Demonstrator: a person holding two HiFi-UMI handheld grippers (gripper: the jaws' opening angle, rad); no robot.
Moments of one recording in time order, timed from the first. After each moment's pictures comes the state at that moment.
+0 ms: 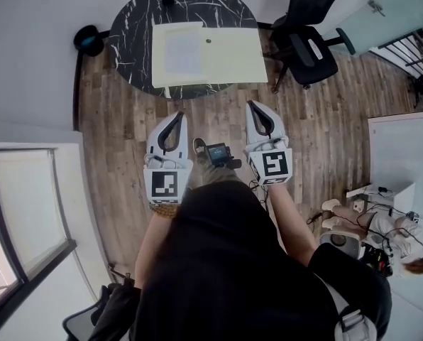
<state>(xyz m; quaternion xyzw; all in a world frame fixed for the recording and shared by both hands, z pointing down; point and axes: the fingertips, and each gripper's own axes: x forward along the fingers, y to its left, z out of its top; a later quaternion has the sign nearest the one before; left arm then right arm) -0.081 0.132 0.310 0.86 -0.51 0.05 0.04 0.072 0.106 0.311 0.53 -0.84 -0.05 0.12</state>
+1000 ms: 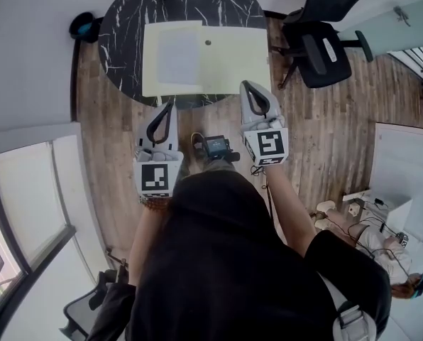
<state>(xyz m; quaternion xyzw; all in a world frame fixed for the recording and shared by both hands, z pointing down) -0.053 -0.019 0.342 0.84 -0.53 0.11 0.04 0.106 -0.077 0.359 0.50 -0.86 -0.01 0.13</state>
